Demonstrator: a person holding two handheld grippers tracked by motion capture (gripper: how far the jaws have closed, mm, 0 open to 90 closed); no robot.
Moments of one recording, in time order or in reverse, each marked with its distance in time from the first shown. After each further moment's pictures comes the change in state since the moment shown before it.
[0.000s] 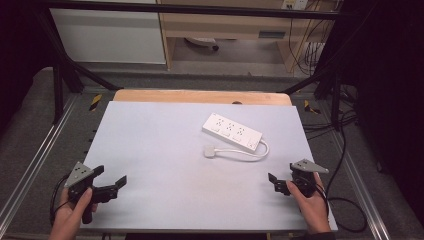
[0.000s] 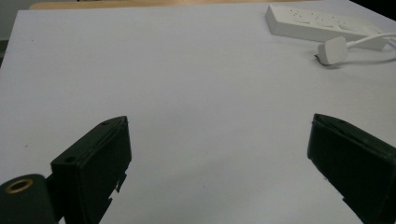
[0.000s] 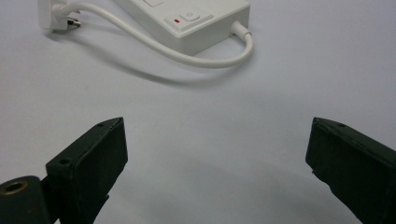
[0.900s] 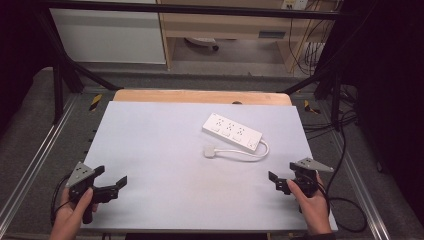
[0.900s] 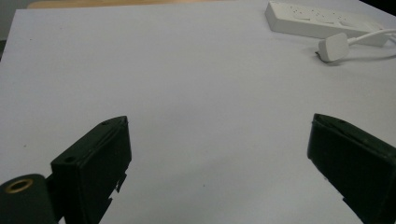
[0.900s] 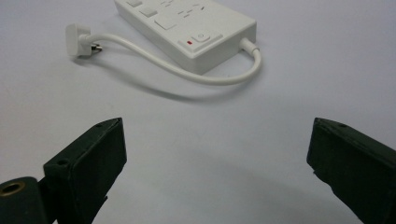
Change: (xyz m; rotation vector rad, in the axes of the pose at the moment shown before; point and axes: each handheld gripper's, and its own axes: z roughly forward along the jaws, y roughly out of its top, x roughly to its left) left arm -0.001 0.000 0.001 0.004 0.002 0.006; right arm 0.003 0.012 -0.012 -0.035 0.043 0.060
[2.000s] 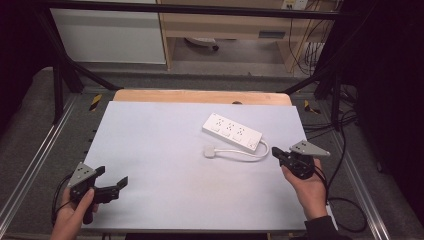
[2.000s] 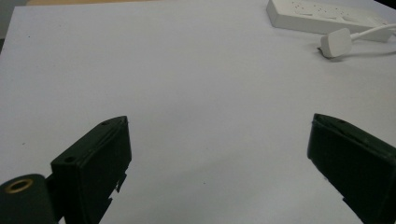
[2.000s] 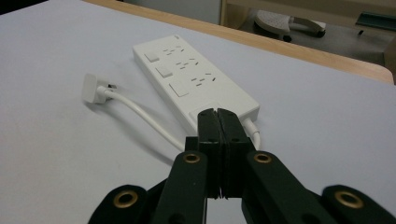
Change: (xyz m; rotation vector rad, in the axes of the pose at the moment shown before) left arm -0.001 -0.001 0.002 0.010 0.006 0.008; right arm 0.015 0.057 0.001 -0.087 -0.007 -0.166
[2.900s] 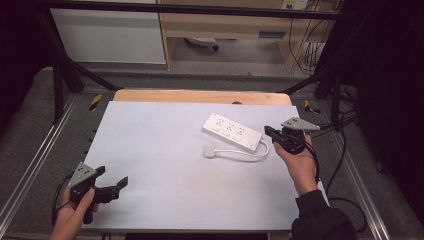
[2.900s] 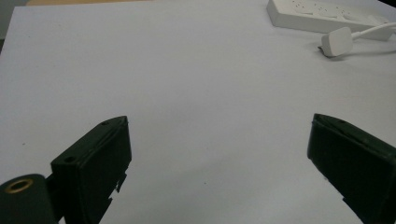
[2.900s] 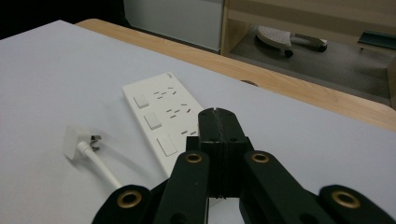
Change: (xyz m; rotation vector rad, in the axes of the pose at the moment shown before) left arm 0.000 0.000 0.001 0.004 0.001 0.002; right arm -0.014 0.050 0.041 -0.031 0.008 -0.008
